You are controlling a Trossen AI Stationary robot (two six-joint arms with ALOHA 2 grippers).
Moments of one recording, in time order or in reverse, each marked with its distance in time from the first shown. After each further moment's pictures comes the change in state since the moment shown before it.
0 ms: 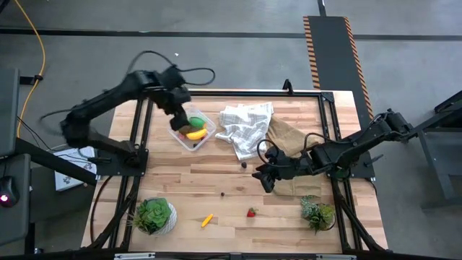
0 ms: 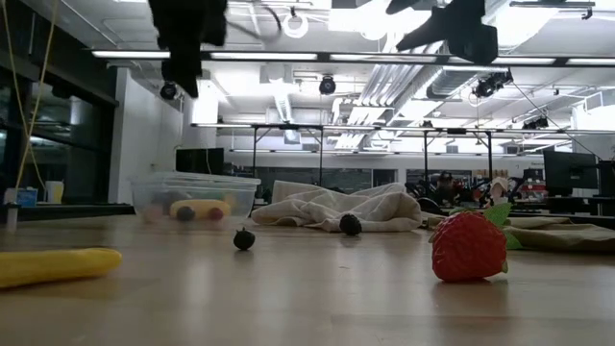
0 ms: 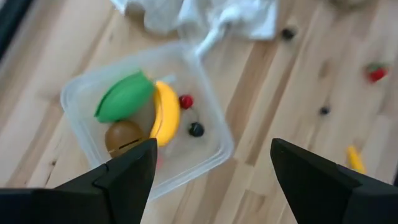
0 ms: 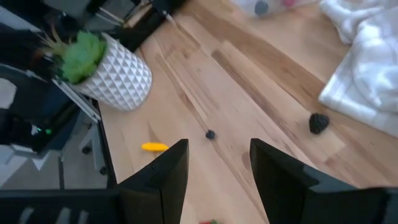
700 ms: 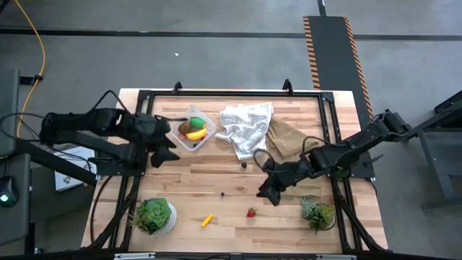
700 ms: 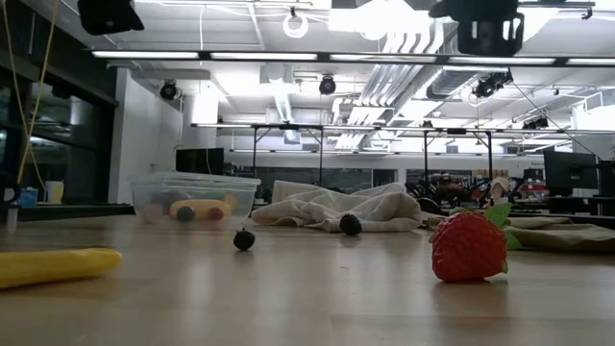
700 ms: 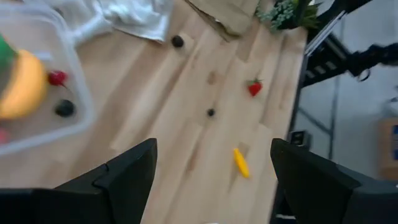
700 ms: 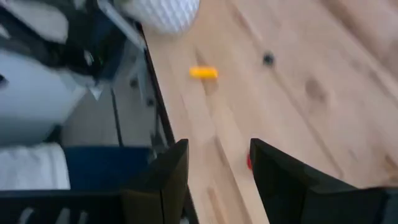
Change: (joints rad) left arm -0.662 -0.468 -0.301 0.264 -0.208 -0.776; right arm 0.029 0.026 0.002 0.028 -0.327 0.042
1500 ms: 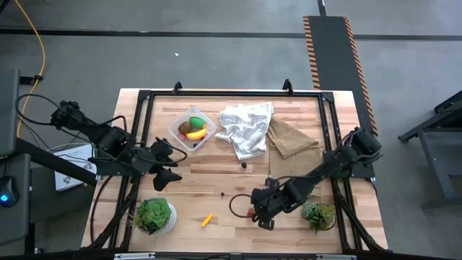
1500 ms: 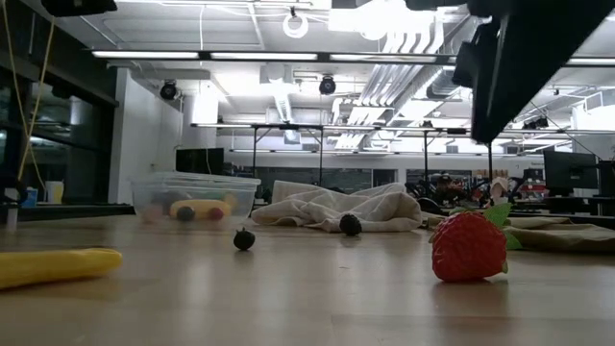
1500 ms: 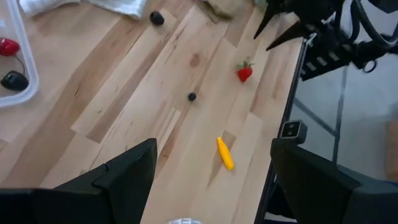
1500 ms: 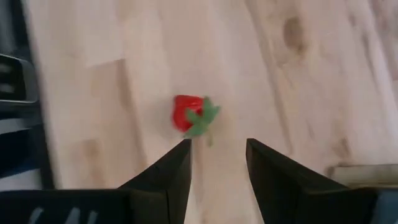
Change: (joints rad) left arm -0.438 0.104 -0.024 0.078 -0.325 -0.330; right arm 0.152 0.433 0.277 -0.346 0.143 -0.253
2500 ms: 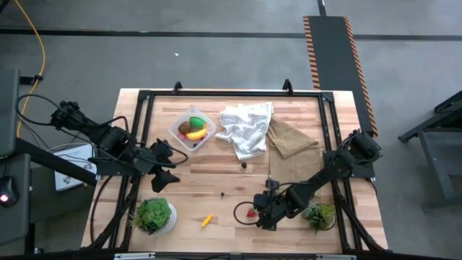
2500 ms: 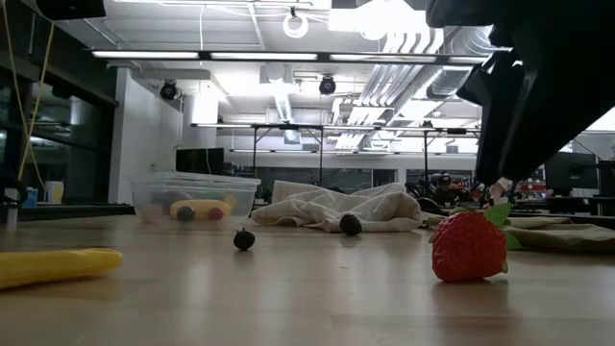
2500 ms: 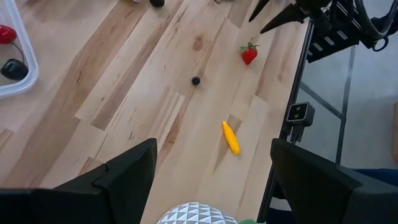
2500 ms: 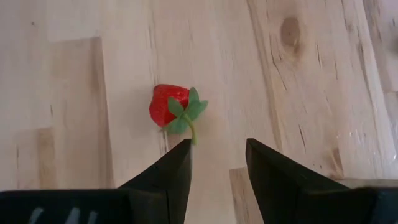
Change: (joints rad) left arm 0.003 0.006 0.000 -0.037 0.055 0.030; right arm 0.051 0.028 -0.083 0.087 0.129 -0.081
